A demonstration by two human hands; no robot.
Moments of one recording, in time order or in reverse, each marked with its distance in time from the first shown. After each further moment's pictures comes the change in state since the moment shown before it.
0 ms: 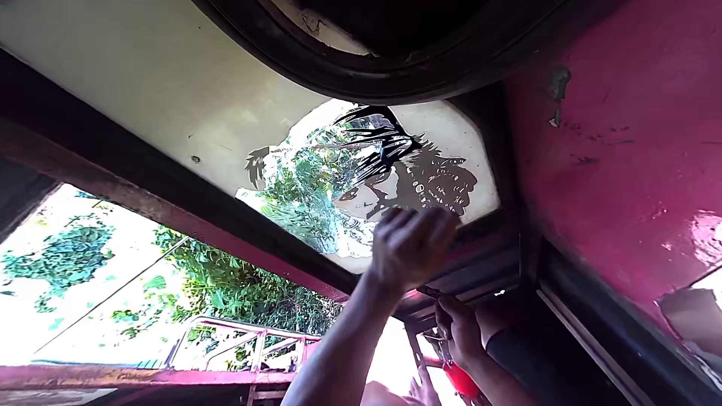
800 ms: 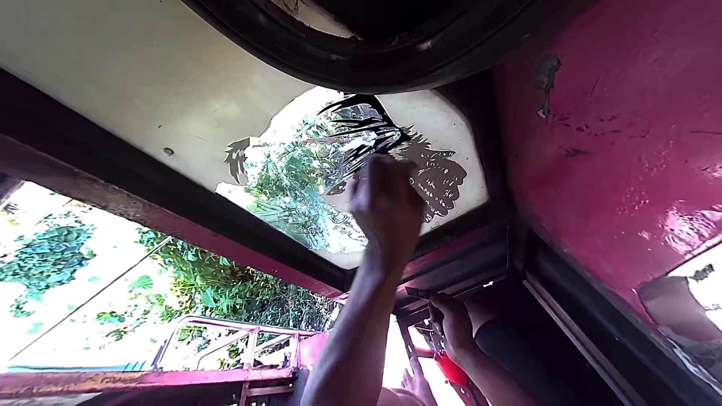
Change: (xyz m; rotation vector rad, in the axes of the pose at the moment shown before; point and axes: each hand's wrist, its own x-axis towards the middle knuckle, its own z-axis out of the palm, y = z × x) left_hand 0.032 0.003 0.016 0.276 0.071 -0.391; right_hand -0.004 0.001 -0.007 -0.157 0.037 -0.015
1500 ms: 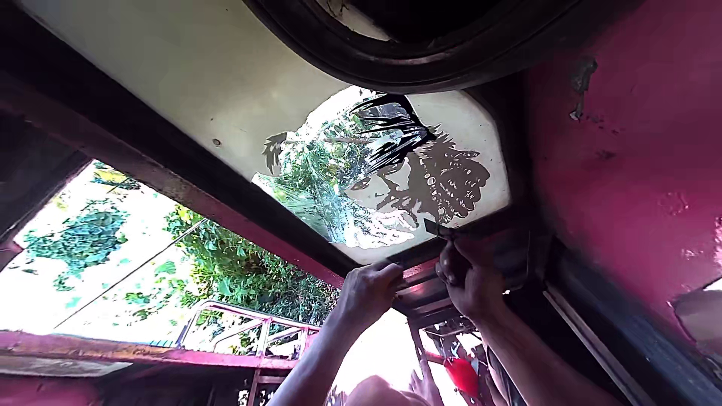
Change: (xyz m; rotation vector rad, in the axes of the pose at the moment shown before) left_hand -0.111 -0.077 -0.084 -0.186 -0.903 -0.083; right_hand -0.004 -0.122 0.060 0.328 -0.316 -0.237
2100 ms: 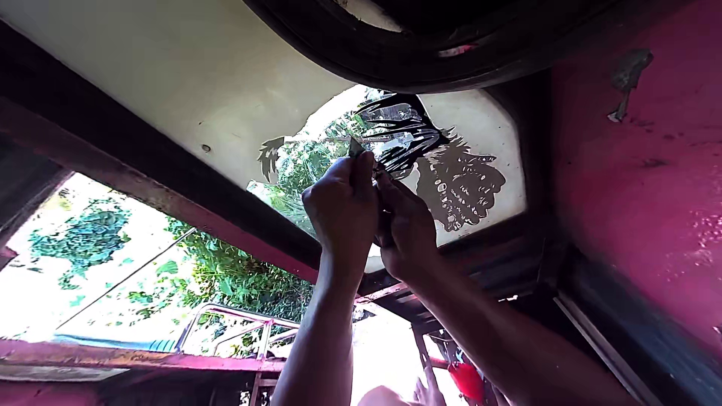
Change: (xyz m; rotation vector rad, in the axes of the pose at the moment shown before) left_hand 0.111 0.051 -0.096 0.133 0.778 -0.295; right_hand 0.028 -0.024 0.142 0.032 -0.149 0.109
